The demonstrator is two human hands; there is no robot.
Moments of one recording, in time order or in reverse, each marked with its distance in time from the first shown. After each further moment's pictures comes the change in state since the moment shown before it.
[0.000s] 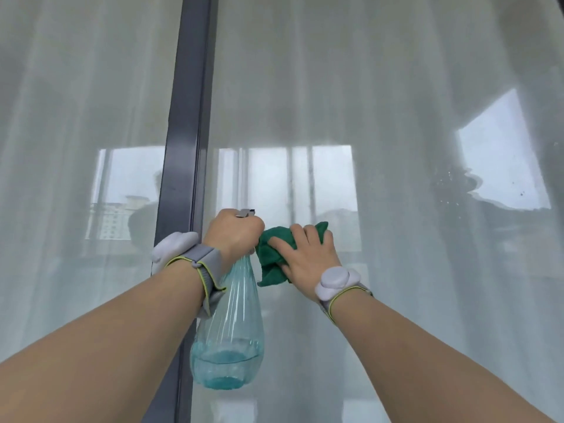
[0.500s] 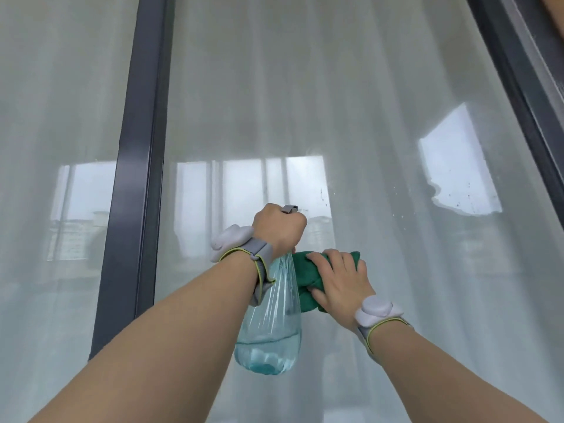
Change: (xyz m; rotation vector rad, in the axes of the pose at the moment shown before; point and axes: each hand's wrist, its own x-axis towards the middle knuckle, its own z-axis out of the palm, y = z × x) left_hand -0.010 0.085 0.112 0.007 -0.186 0.129; right_hand -0.077 0.107 -0.024 0.058 -0.174 0.224
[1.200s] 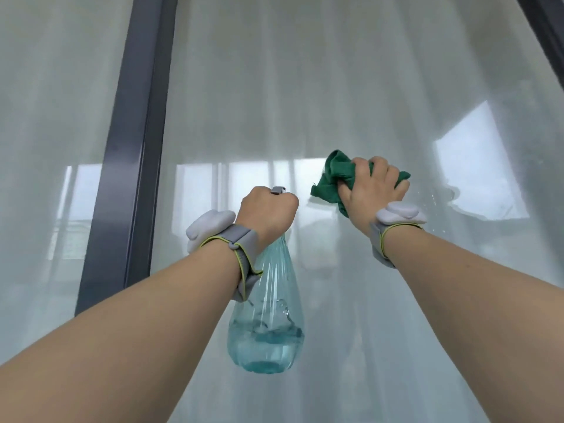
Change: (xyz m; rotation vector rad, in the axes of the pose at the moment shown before) left_hand 0.078 -0.007 -0.031 0.028 0.088 0.054; right_hand 0.183 0.054 -0.014 -0.026 0.306 0.414
